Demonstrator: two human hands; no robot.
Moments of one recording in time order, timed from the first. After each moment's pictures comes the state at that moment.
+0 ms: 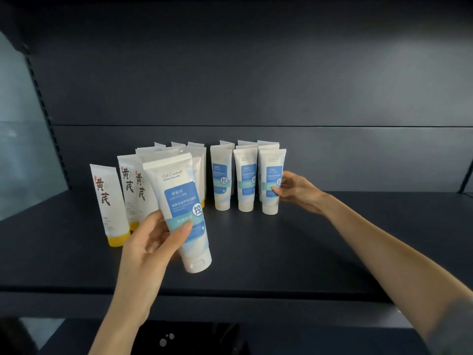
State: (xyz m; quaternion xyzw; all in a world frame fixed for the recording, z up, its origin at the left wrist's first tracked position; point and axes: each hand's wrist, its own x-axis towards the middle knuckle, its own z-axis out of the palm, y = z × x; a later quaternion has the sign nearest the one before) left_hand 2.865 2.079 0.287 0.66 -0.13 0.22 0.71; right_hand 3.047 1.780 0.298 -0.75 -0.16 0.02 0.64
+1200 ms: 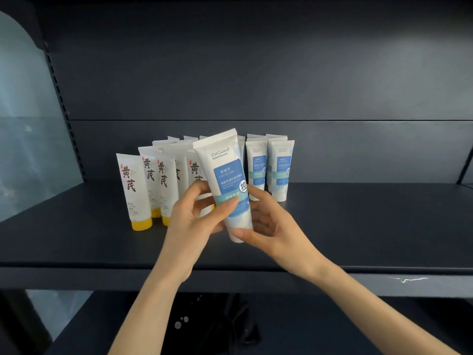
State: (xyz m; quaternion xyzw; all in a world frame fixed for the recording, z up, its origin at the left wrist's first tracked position) left_hand 2.860 2.067 0.308 0.66 -0.19 0.14 0.71; right_hand 2.865 1.902 0.286 -0.74 -0.32 -0.11 0.58
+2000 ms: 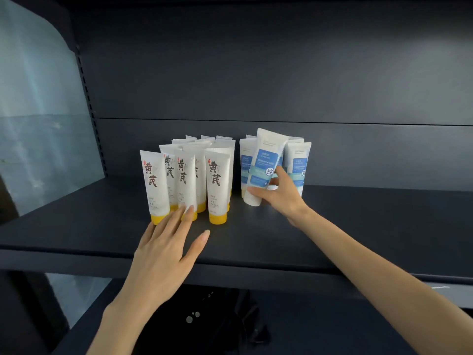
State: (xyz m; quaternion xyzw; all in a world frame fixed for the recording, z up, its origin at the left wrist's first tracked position) left_hand 2.852 2.136 0.264 0.97 -0.07 0.22 0.12; right_hand 2.964 1.909 0.299 -0.79 -0.13 -0.16 0.57
